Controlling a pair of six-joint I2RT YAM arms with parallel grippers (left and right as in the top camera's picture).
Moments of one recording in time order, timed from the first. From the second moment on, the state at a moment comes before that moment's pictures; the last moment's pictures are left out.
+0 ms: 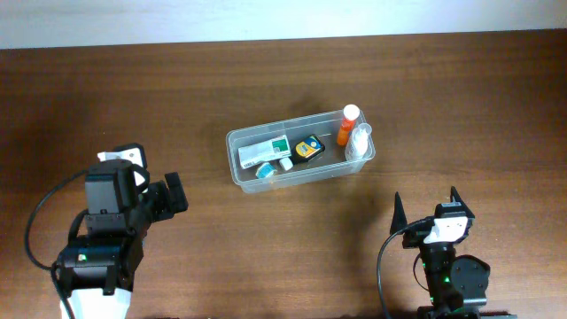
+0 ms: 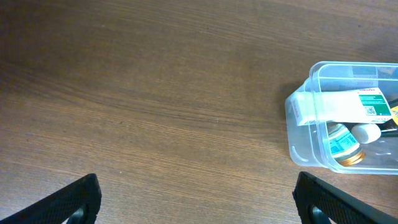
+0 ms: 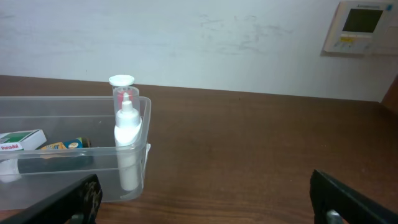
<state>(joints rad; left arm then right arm) 0.01 0.94 0.93 -0.82 -0.08 -0.18 -0.01 0.01 0.01 -0.07 -0.03 -0.06</state>
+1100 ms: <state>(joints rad) 0.01 0.89 0.92 -0.87 -0.07 -0.18 -0.01 0.01 0.01 -0.07 -0.03 -0.06</state>
